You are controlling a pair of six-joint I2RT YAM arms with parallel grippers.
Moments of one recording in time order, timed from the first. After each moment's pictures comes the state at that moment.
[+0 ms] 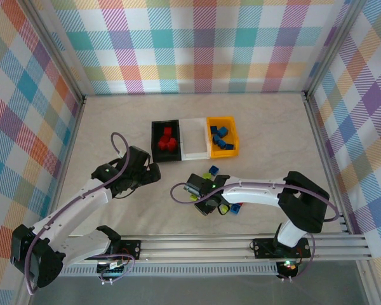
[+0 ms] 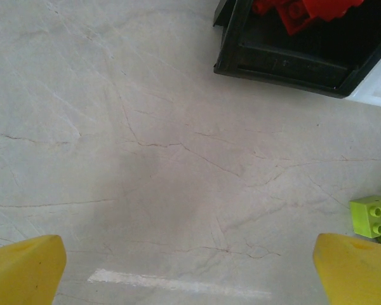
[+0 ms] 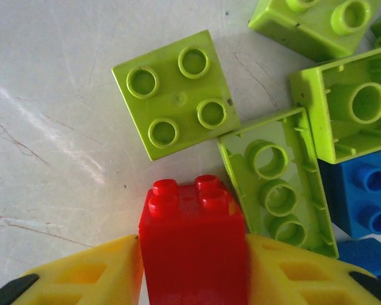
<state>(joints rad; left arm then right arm) -0.55 1.06 0.84 -0.84 -0.22 -0.77 1.11 1.63 0.94 -0.65 0.15 0.26</state>
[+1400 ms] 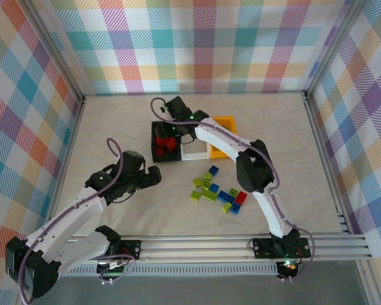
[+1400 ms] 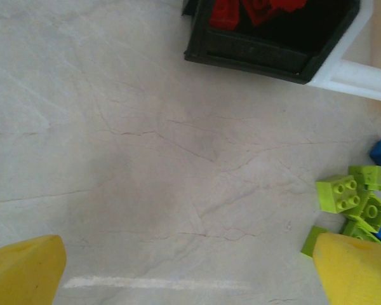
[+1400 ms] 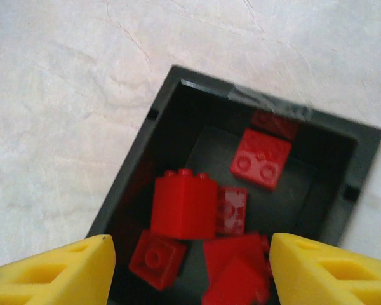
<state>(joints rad) -0.55 0.96 0.77 -0.79 -0.13 -0.75 0.76 2.25 2.05 -0.62 -0.06 0.31</state>
